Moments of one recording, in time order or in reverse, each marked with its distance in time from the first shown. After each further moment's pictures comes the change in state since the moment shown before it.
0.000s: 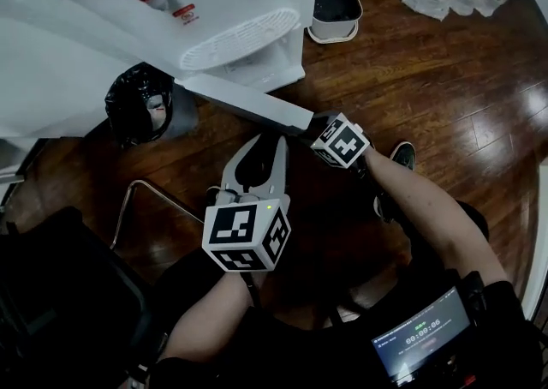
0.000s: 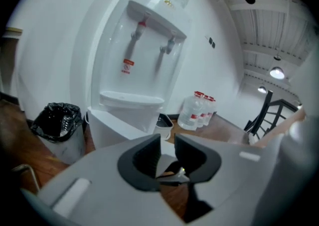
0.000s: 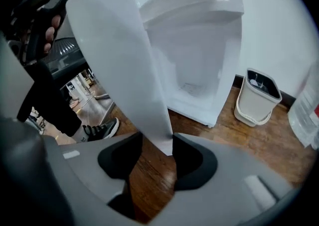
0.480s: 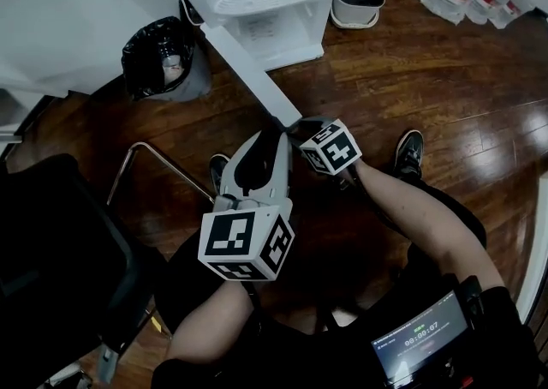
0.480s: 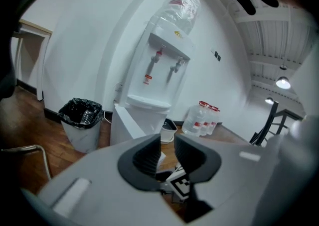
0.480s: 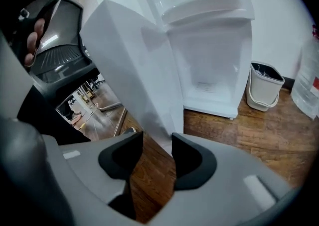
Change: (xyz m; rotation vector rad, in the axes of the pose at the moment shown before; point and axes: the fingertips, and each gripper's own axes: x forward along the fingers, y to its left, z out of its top) left arm -0.094 0.009 -0.022 -0.083 -0.120 0.069; right arm 0.015 0.108 0.005 0.128 -0.096 0.011
